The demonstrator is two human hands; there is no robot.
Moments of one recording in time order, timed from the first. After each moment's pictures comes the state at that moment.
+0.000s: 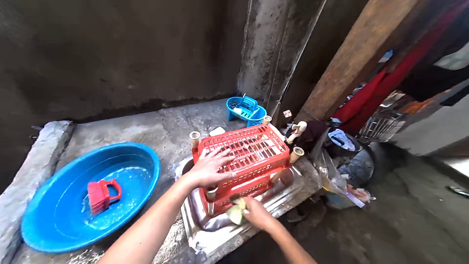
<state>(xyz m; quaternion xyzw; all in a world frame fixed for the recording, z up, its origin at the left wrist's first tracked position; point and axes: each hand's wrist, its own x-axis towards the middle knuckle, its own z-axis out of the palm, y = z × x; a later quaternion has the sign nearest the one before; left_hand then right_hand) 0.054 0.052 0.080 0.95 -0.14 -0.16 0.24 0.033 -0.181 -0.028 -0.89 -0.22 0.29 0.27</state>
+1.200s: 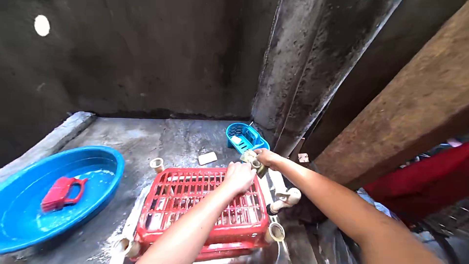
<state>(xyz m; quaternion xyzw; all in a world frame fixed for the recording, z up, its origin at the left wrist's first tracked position) 0.268 -0.112 0.076 0.97 0.09 -0.10 0.21 0.406 -0.197 0.080 -0.86 -0.23 0.34 0.29</state>
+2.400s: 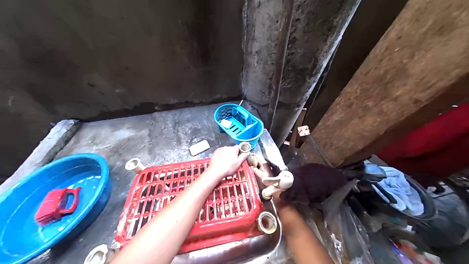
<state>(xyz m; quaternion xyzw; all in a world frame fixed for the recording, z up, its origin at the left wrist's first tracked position) 0.287 -0.102 0.071 0.96 0.11 -0.12 0.21 0.372 -0.261 -0.171 -0.64 -0.39 -0.19 0.63</state>
